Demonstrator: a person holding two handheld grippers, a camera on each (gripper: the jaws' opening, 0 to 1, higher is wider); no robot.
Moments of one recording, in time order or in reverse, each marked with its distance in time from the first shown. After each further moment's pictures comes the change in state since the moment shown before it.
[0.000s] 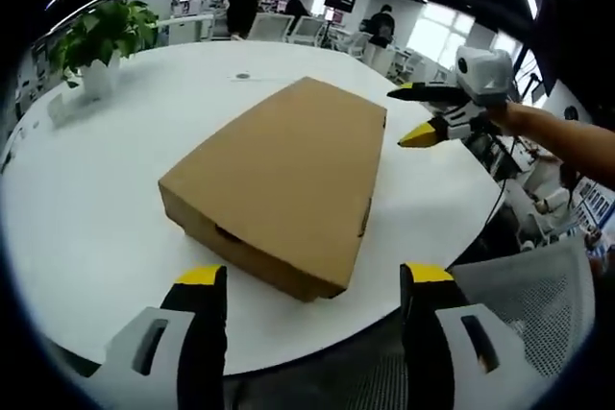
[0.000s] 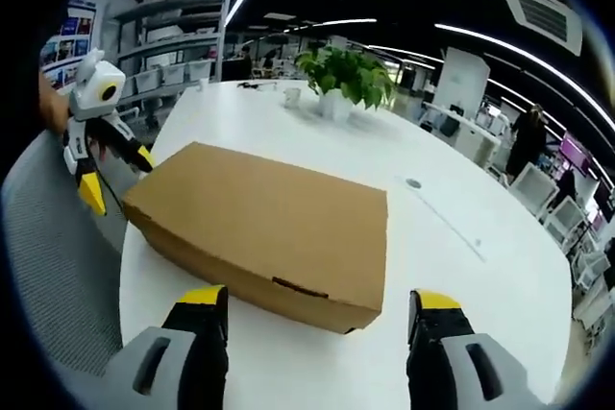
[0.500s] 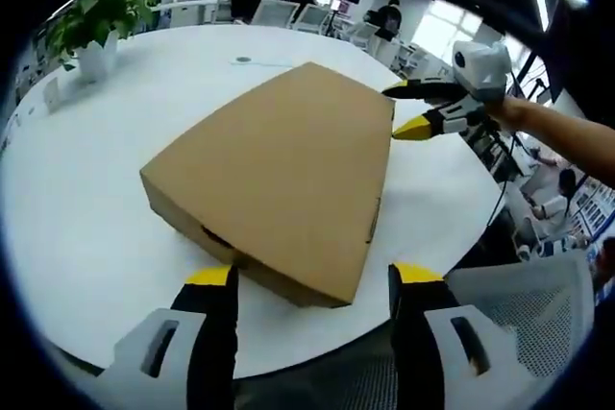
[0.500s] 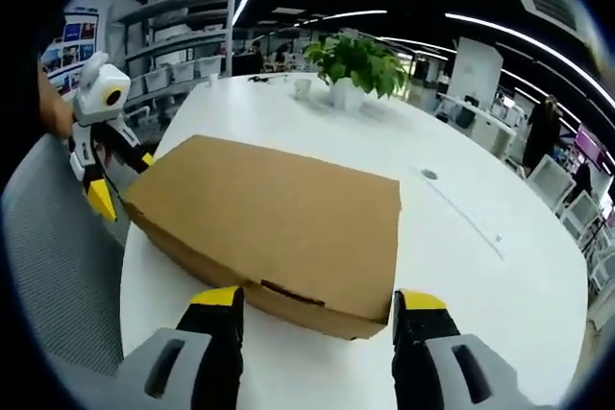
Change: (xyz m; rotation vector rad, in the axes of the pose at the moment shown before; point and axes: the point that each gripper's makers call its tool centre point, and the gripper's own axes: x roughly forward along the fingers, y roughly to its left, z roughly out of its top) left arm 0.019 0.003 -0.002 -0.031 0.048 -0.003; right arm 0.022 0.000 -0.001 0.021 0.026 0.090
